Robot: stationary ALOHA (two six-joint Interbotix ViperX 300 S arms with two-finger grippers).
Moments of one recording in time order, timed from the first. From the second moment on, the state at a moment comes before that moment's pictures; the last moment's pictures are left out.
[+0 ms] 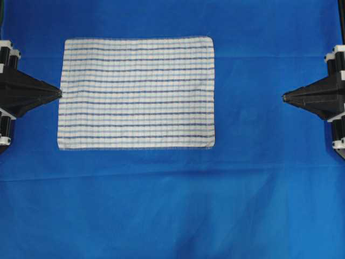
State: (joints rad) left arm 0.00 -0.97 1.18 0.00 -0.29 0.00; right arm 0.00 -0.97 1.19 0.00 -0.29 0.00
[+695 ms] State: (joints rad) left arm 0.28 -0.94 1.24 -0.03 -0.11 -0.01; right arm -0.27 -0.59 1.06 0.00 -0.29 0.05
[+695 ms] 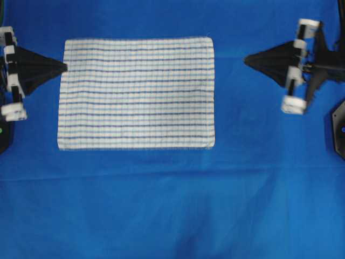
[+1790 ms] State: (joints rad) left arm 0.79 -0.15 1.19 -0.03 -0.29 0.10; right arm -0.57 0.16 0.77 0.00 -0.25 0.06
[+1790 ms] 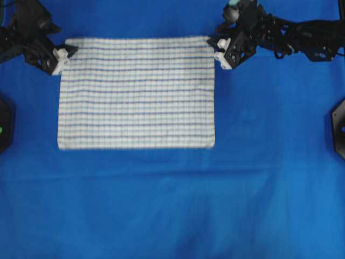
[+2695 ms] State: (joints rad) left arm 0.78 -0.07 1.16 -0.02 -0.26 0.16; right arm -0.56 0.24 0.72 -0.02 -0.25 0.06
